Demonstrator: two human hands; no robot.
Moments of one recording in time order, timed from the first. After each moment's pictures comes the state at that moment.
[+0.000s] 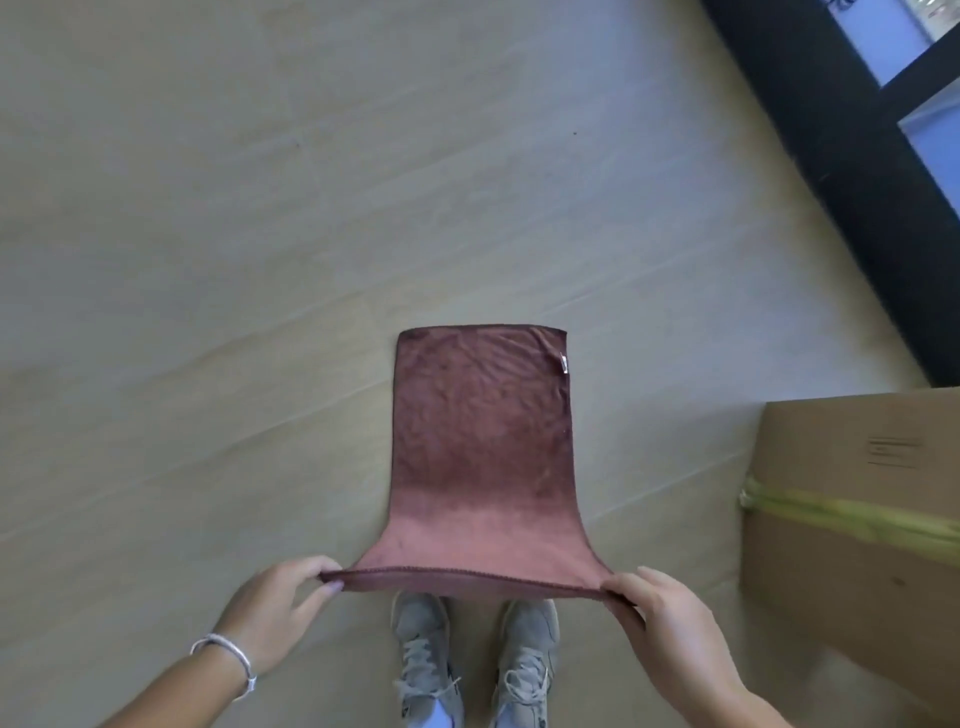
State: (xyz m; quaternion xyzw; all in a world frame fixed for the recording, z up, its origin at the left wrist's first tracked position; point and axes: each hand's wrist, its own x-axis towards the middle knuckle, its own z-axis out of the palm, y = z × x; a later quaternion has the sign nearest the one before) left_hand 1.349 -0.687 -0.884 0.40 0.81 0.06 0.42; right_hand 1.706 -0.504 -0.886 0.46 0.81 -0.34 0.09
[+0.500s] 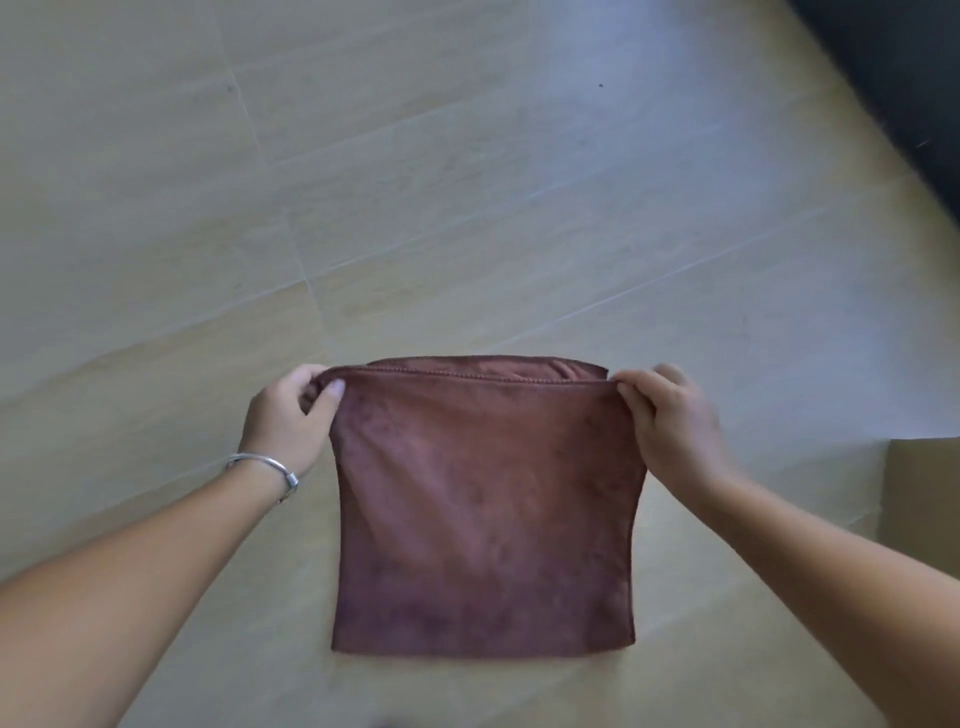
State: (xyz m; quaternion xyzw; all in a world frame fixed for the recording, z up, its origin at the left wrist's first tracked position) left_hand 1.255 -0.497 -1.142 0.33 0.86 0.30 0.25; right_hand 1.585 -0.316 -1.131 0.51 0.81 -0.26 -0.12
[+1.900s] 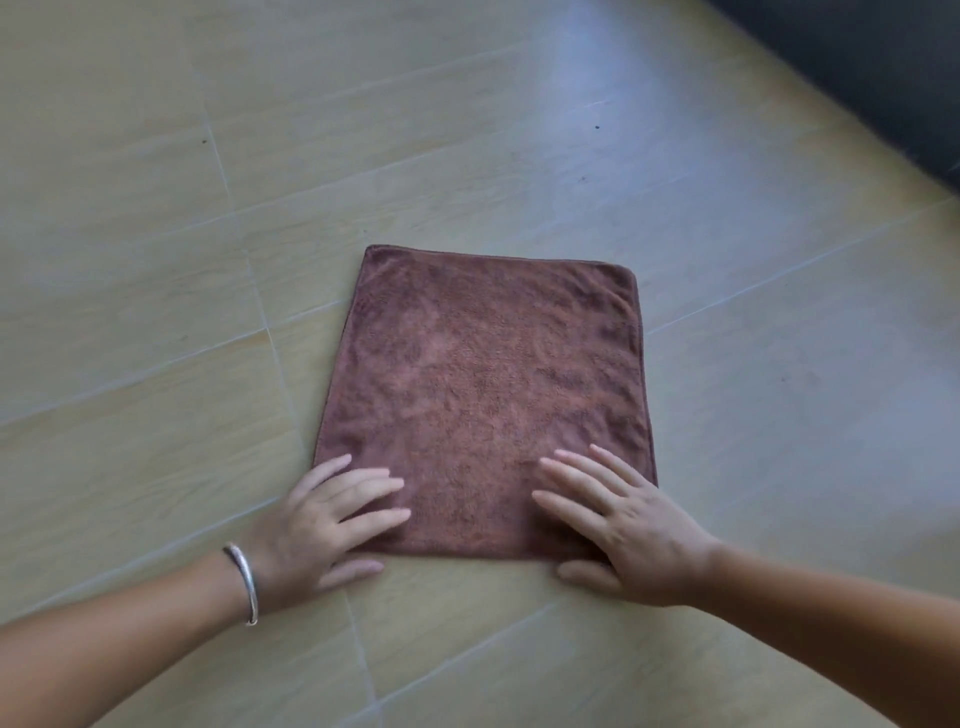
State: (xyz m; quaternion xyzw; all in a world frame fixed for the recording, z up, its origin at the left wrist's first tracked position) left_hand 1.247 -0.499 -1.256 0.83 0.56 0.04 0.06; right_hand 1.577 -0.322 -1.260 0.12 0.99 -0.10 0.04
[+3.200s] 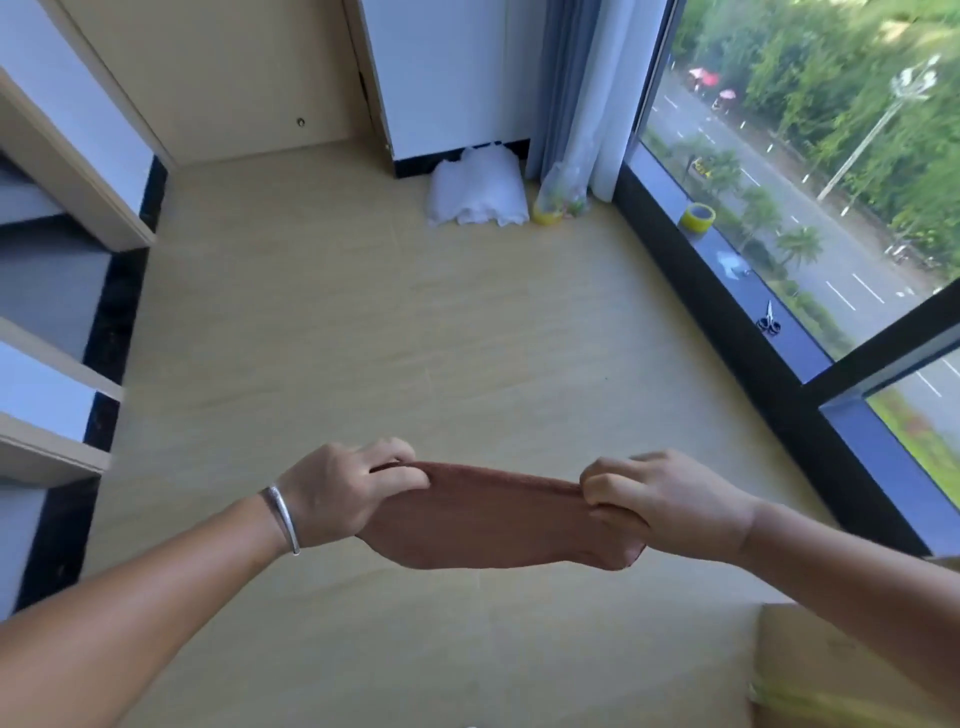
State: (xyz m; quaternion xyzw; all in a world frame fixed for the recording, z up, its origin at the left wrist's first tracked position) left_hand 1.191 -0.559 -0.504 0.77 0.63 0.13 0.04; right_hand 1.486 -0.345 -0.500 -0.02 0.99 -0.13 -0.05
